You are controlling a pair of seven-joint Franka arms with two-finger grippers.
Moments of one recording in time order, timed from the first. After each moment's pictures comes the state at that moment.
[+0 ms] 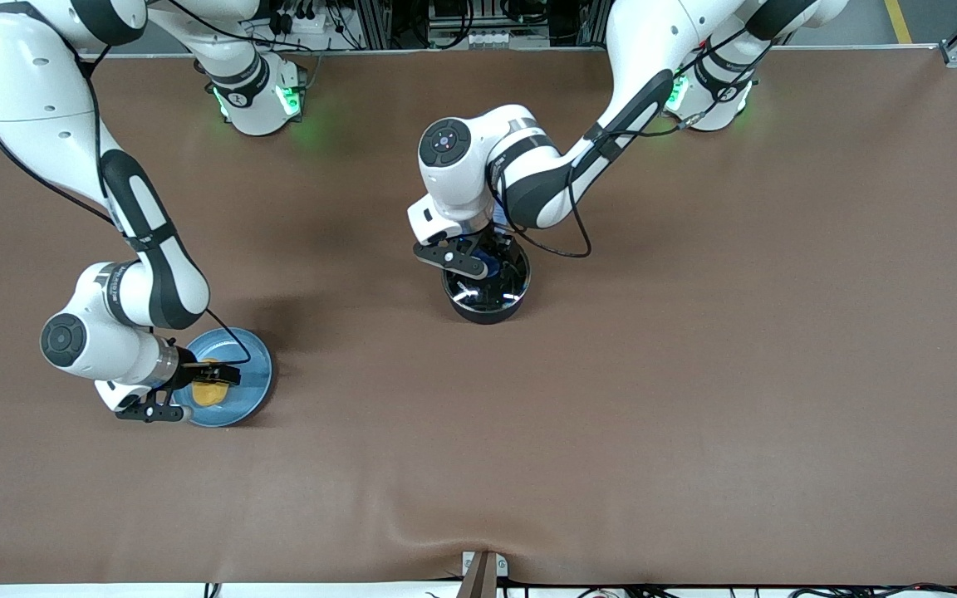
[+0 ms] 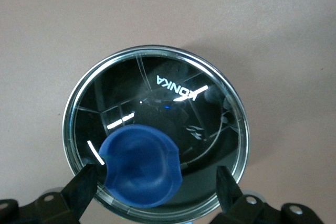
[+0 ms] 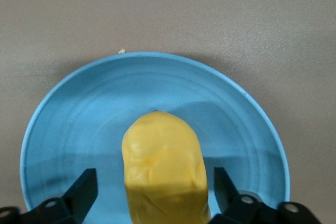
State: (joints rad) left arm -0.55 0.68 -0.46 -1.49 0.39 2.01 -0.70; right arm -0.10 0.67 0.08 -1.74 0.06 2.37 -0.02
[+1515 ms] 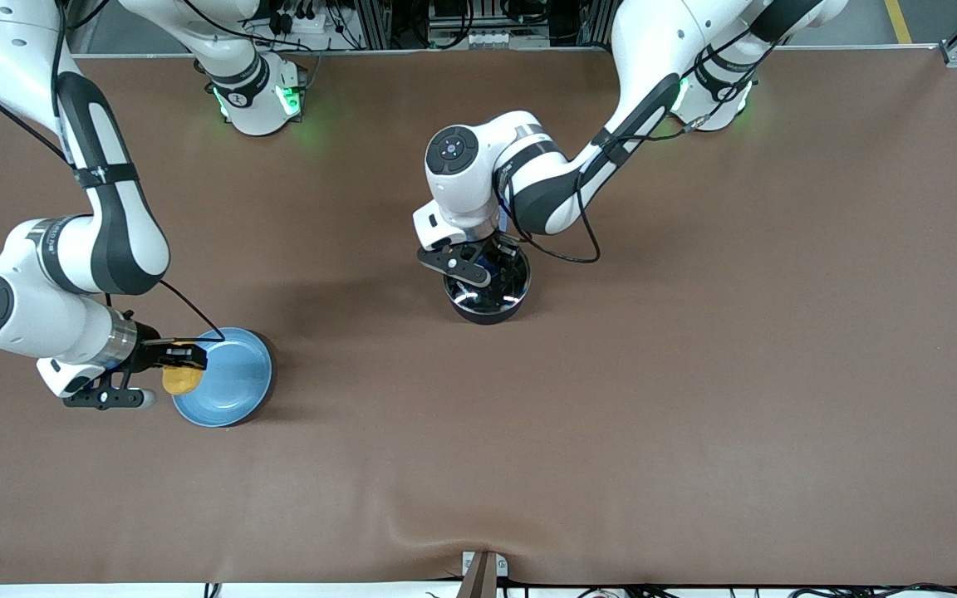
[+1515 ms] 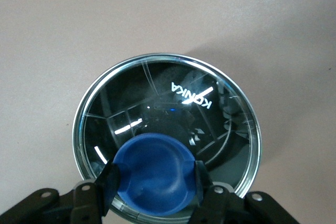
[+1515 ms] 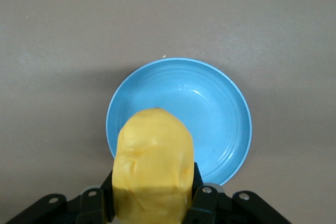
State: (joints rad) left arm -0.53 0.68 -0.46 -1.49 0.39 2.02 -0.65; right arm -0.08 0.45 0.09 -1.72 0.06 2.14 -0.01
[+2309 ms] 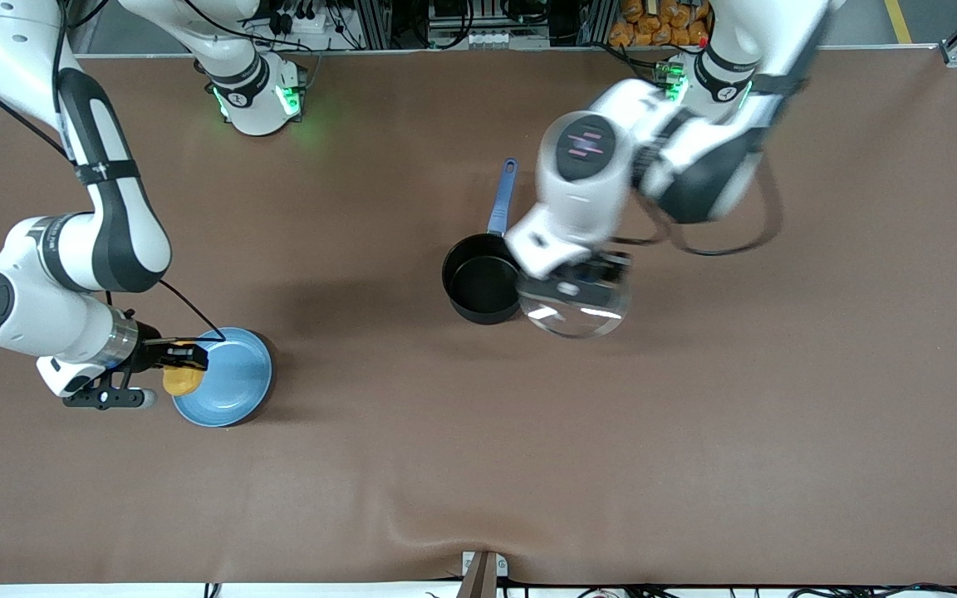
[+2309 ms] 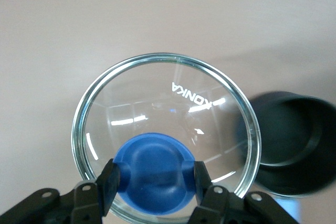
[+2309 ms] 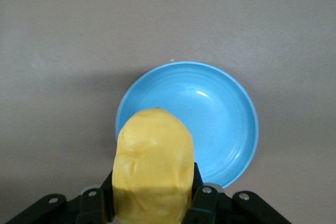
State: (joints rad) left arm -0.19 0.41 -0.46 -1.52 0.28 1.79 -0.49; right arm -0.05 0.43 0.09 -1.72 0.06 2.13 0.04
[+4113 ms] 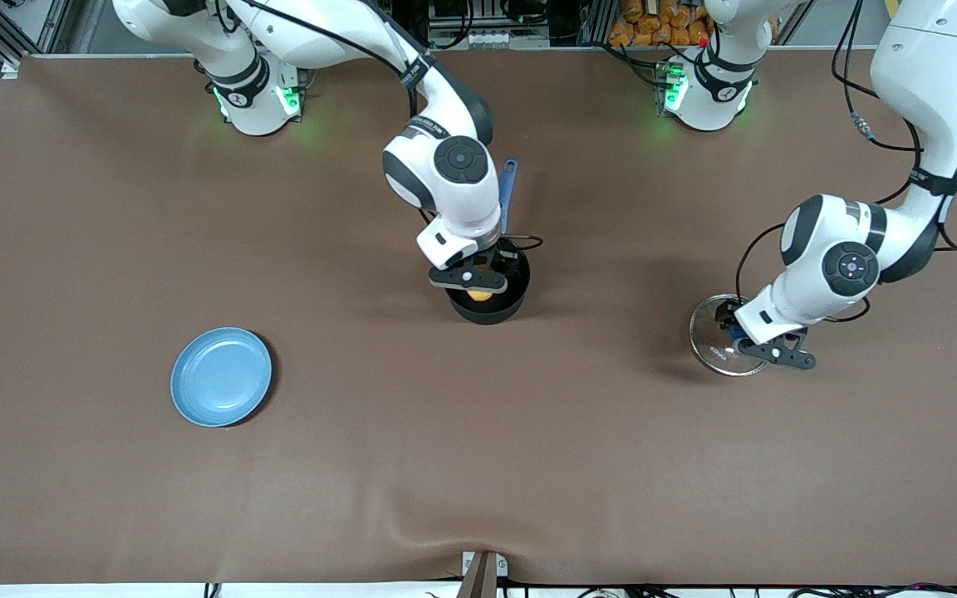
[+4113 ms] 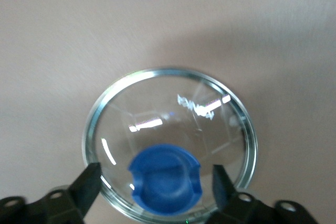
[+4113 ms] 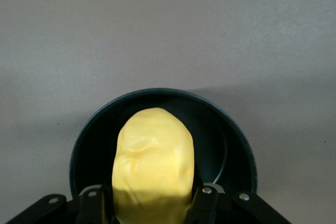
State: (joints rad) left arm 0.38 0.44 -0.46 -2.05 0.37 2.40 -0.04; right arm 0.76 0.61 0.09 -1.59 -0.07 2.28 1.02
